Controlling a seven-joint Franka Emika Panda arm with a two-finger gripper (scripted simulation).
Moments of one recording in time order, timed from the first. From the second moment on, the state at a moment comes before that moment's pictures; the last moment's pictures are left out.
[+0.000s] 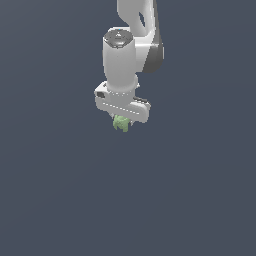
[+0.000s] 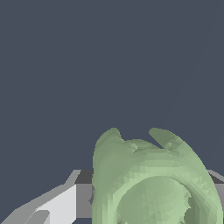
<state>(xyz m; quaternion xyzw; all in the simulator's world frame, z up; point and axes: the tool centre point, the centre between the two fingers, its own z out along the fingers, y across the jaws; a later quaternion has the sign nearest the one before) -0.049 -0.022 0.216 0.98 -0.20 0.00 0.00</state>
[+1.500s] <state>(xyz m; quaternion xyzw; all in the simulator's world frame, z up) -0.062 0.081 0.488 0.98 -0.20 0.00 0.00</state>
